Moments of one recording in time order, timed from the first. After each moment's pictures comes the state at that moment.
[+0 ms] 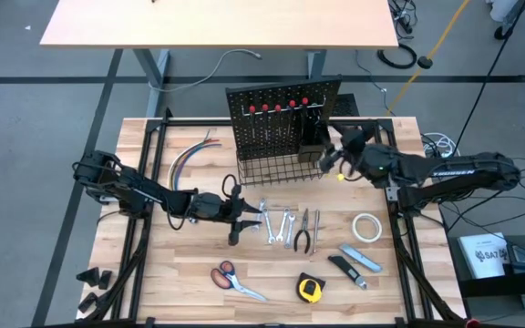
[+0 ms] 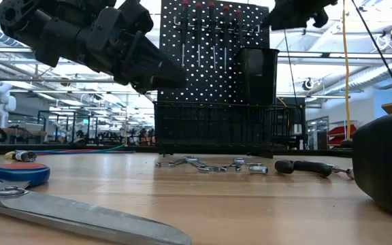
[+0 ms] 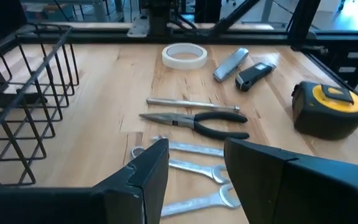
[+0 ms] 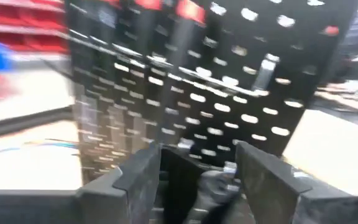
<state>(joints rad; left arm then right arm) -0.18 1.56 0.54 0.73 -0.11 -0.05 -0.01 0.97 0.80 0.03 0.85 0.01</state>
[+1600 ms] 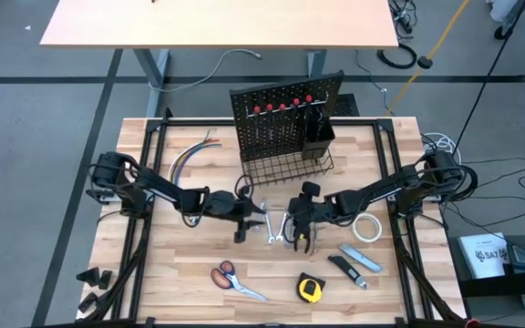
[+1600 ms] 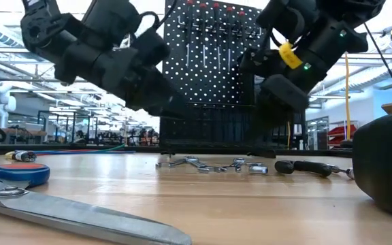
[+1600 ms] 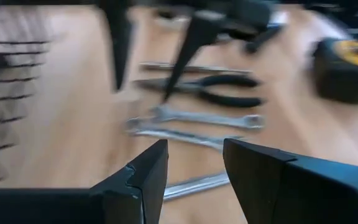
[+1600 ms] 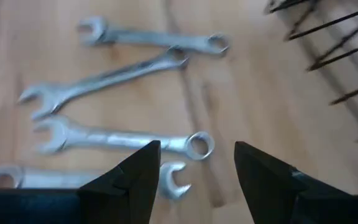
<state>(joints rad) -0.12 1.72 0.60 0.70 0.01 -0.01 0.19 1.65 0.80 -0.05 0.36 0.28</state>
